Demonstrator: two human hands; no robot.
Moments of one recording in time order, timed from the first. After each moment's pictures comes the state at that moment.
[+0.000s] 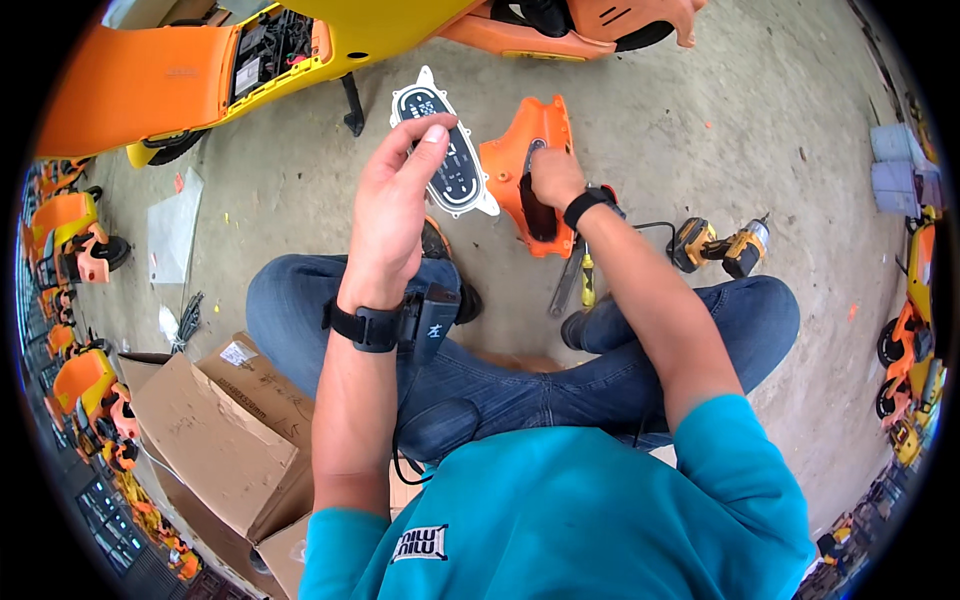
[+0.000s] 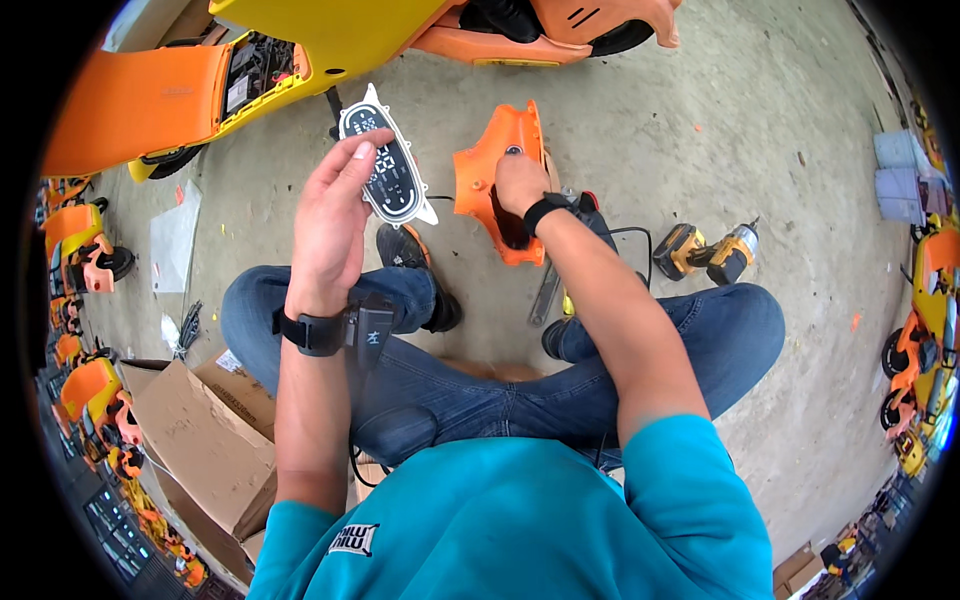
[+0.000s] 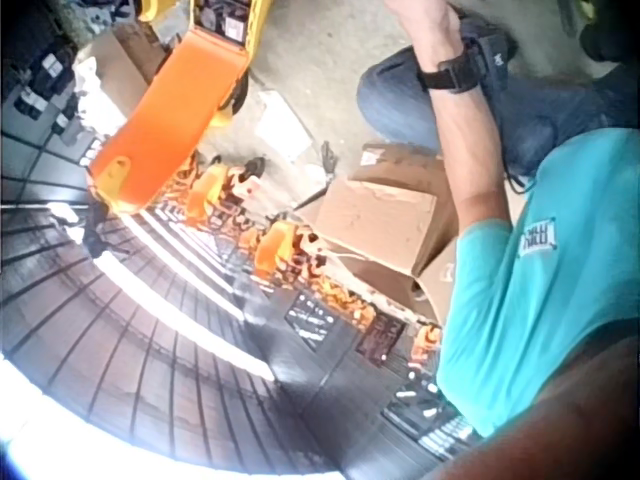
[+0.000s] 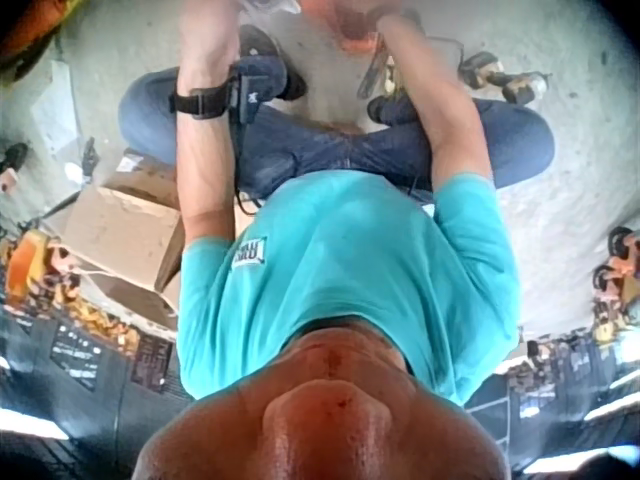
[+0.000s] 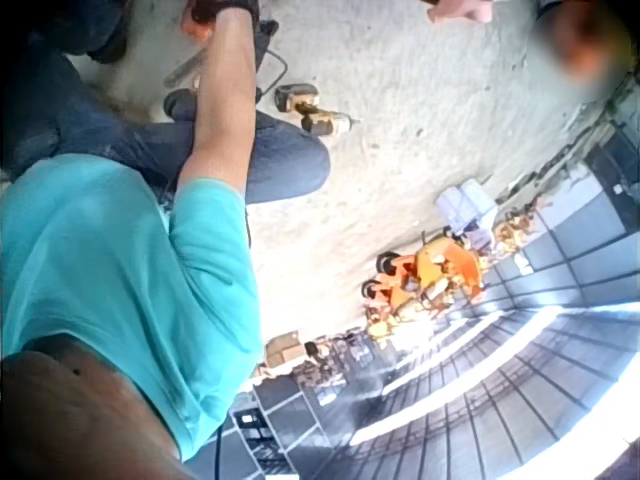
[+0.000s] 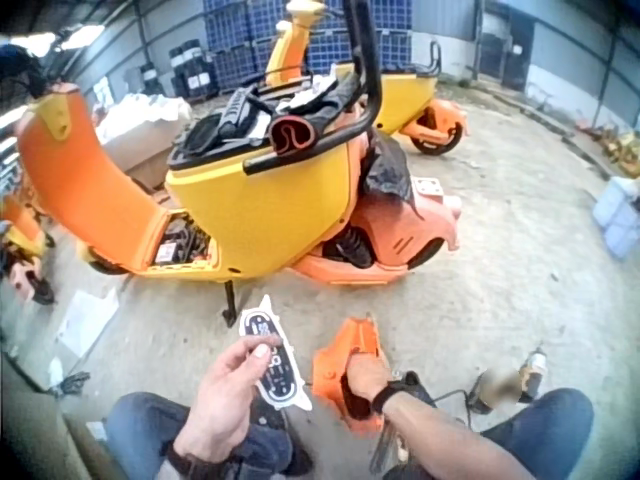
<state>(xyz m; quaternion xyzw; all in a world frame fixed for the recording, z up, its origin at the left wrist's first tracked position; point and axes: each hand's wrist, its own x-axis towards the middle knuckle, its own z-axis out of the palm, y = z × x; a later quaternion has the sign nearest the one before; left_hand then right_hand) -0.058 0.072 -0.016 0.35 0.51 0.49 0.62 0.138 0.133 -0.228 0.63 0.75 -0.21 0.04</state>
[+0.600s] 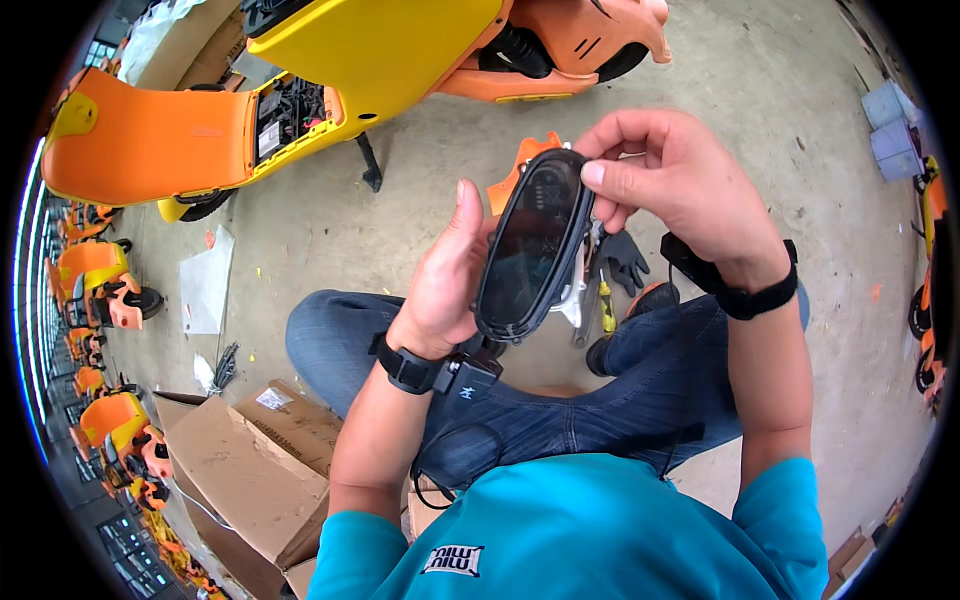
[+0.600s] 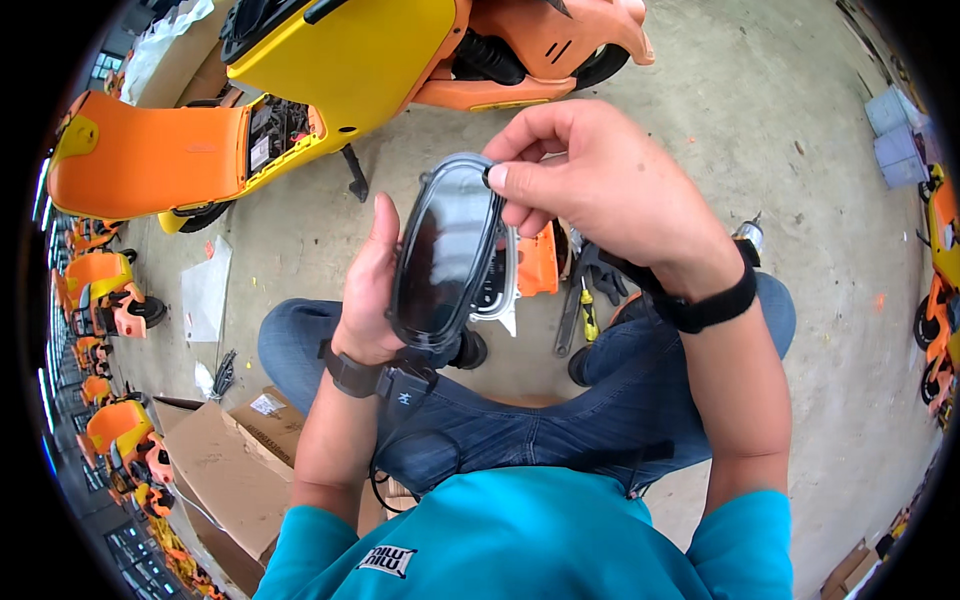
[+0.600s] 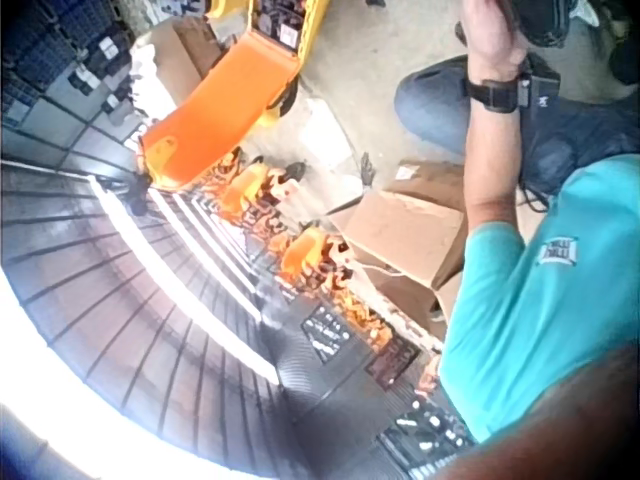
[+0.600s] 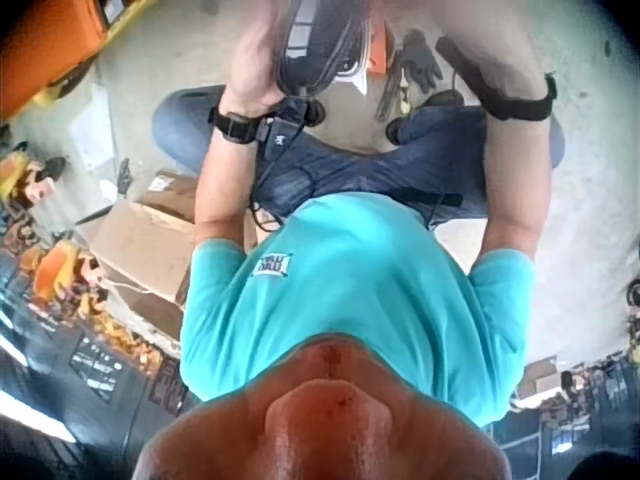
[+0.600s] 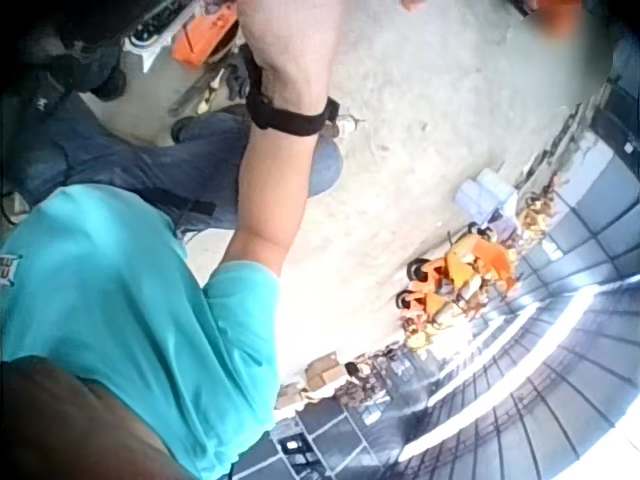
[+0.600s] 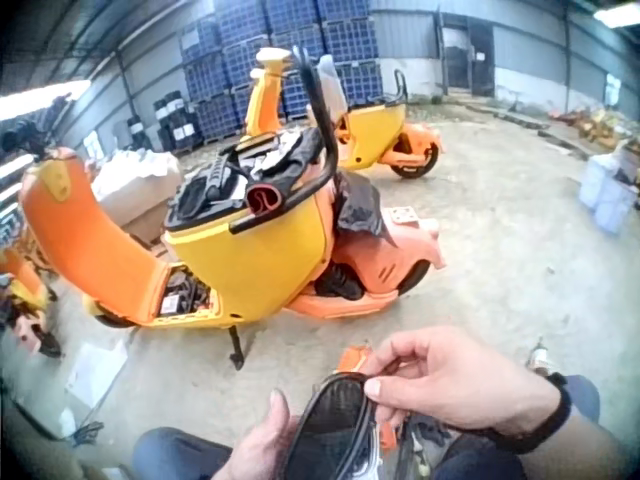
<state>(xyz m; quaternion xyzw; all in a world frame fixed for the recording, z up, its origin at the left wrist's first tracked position) -0.015 0.042 0.022 0.22 0.24 0.36 0.87 0.206 0.079 0.083 0.45 0.54 -0.63 -0.33</state>
